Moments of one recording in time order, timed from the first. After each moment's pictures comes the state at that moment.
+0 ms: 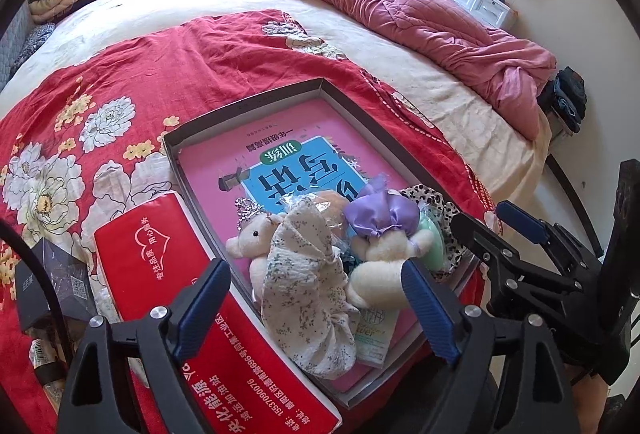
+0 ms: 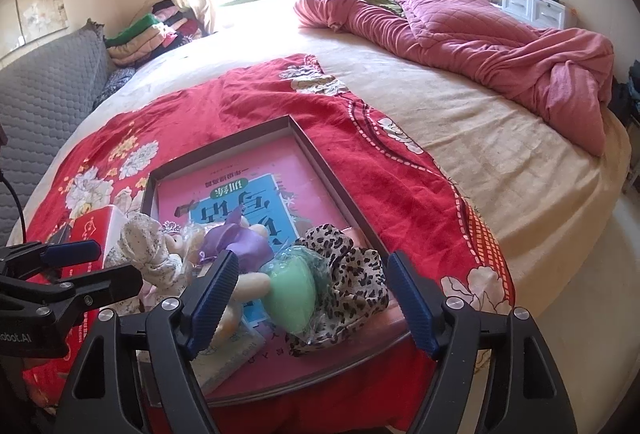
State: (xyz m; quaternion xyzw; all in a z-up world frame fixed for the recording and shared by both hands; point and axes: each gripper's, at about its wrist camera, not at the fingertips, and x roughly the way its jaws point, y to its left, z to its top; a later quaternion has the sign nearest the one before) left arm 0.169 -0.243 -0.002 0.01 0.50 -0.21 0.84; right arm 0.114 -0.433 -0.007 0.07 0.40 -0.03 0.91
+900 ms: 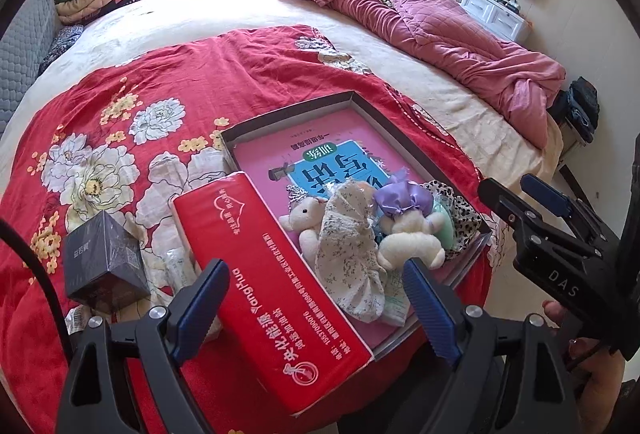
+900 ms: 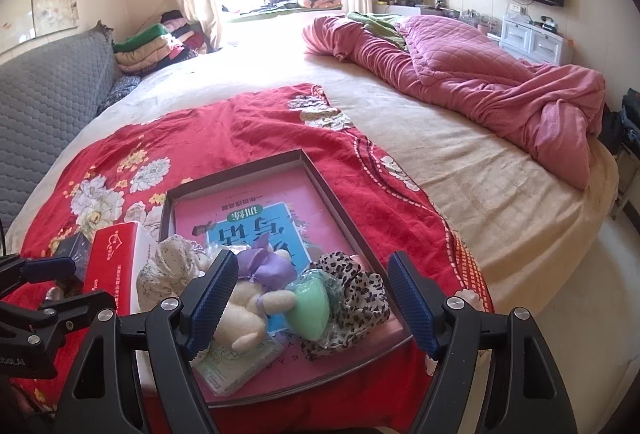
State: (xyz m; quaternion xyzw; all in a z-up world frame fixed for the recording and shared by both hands) left arm 0.133 -0.200 0.028 0.01 0.49 -0.17 0.86; right arm 0.099 -0.405 0.035 0.03 0.36 -0.03 0.93
